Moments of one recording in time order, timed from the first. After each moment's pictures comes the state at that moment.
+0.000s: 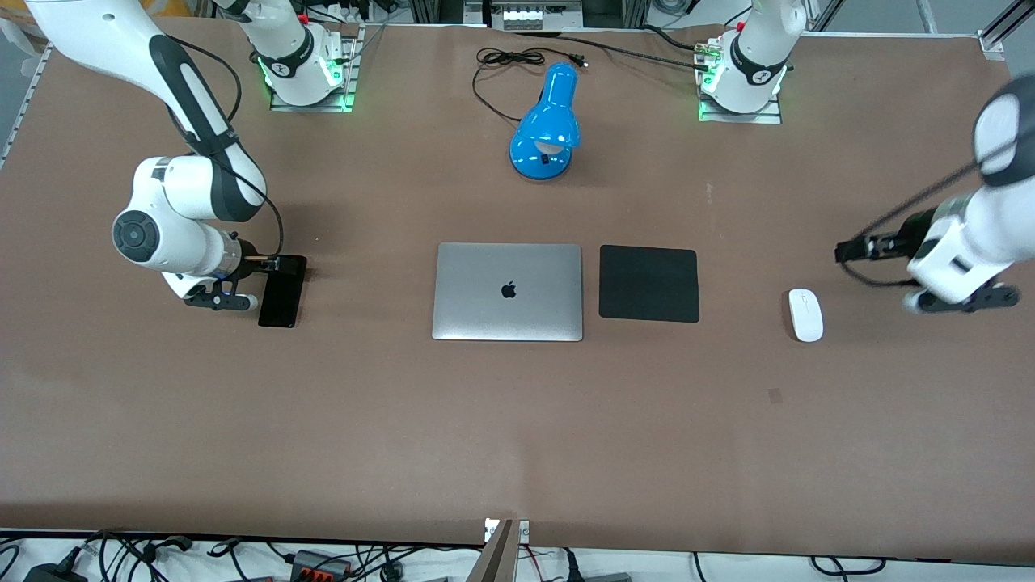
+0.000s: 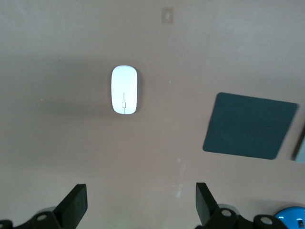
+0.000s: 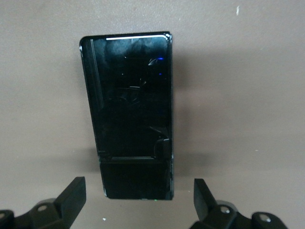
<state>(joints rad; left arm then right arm) 0.12 0.29 -0.09 -1.61 0.00 1.62 -0.09 -0.08 0.38 0.11 -2.17 0.02 2.33 0.12</state>
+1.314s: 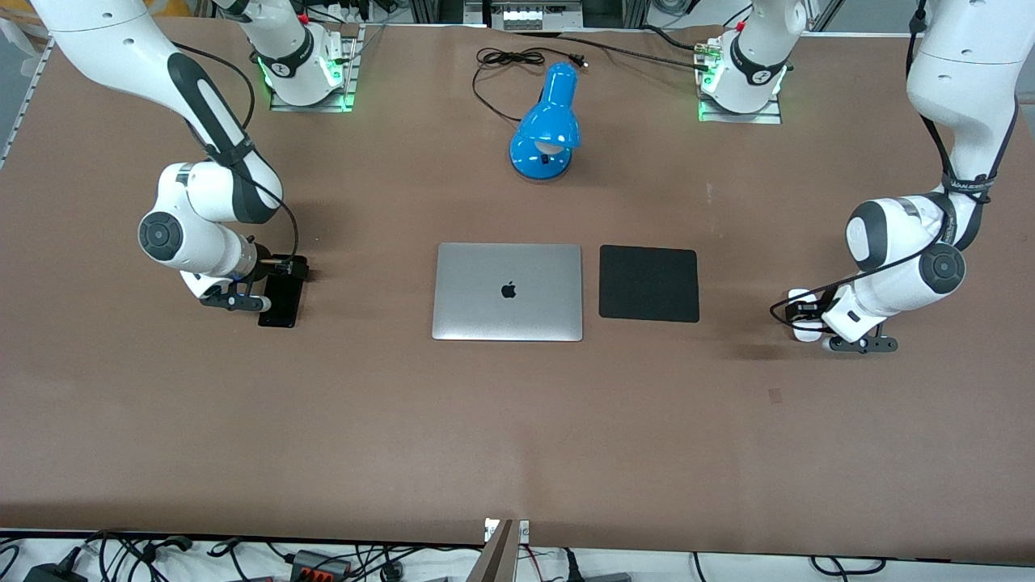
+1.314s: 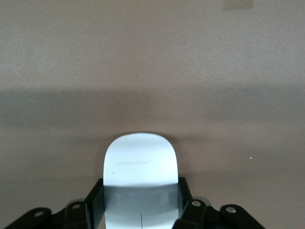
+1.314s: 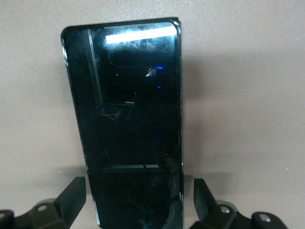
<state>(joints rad) 0.22 0.53 -0.09 -2.03 0.00 2.49 0.12 -0.07 0.43 0.11 -2.22 0.02 2.46 0.12</state>
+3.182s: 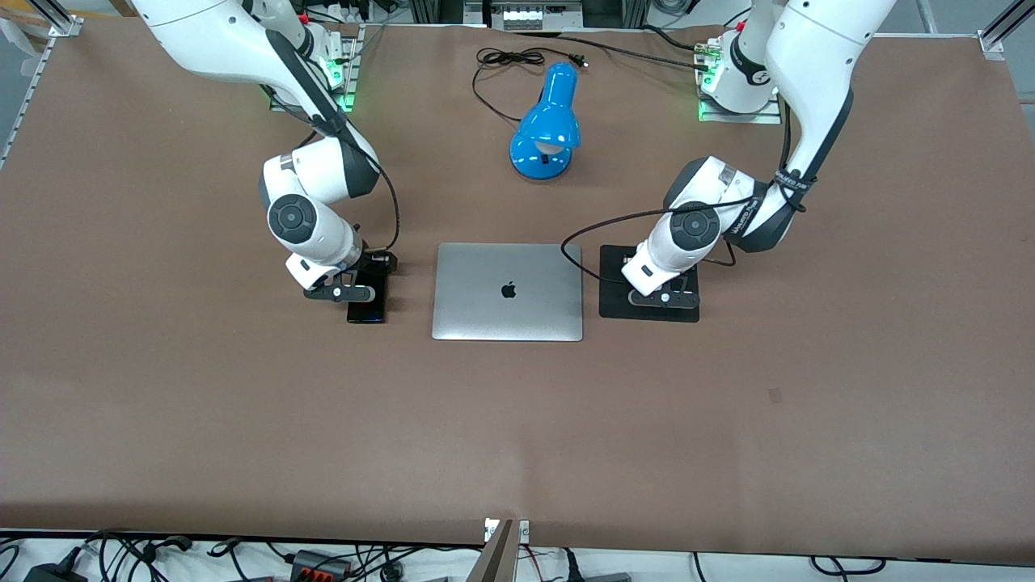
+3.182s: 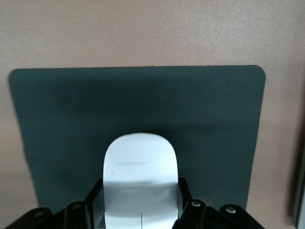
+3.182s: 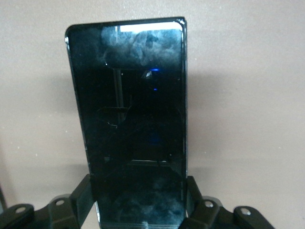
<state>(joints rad) -0.15 0.52 -0.31 -2.05 0.14 2.38 -0.51 0.26 0.45 0.13 -2.13 0.01 2.46 0.41</state>
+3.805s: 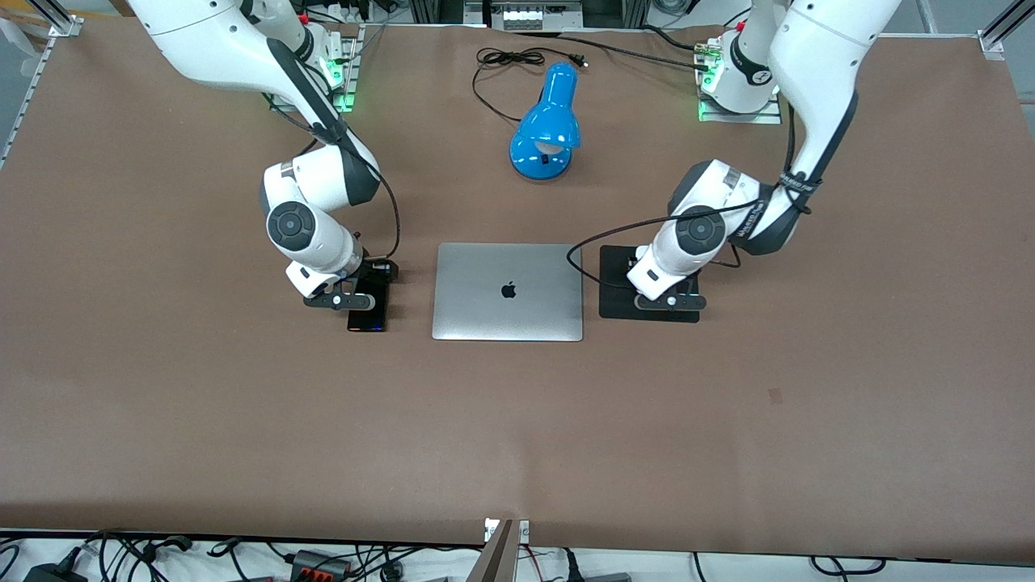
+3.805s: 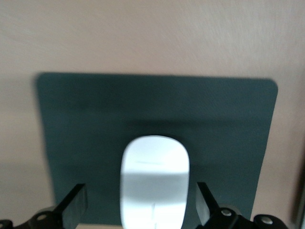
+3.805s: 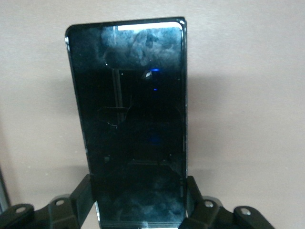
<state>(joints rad) -0.13 0.48 -0.30 -2.00 0.14 2.27 -0.53 0.25 0.49 0.14 -2.09 0.01 2.47 0.41</state>
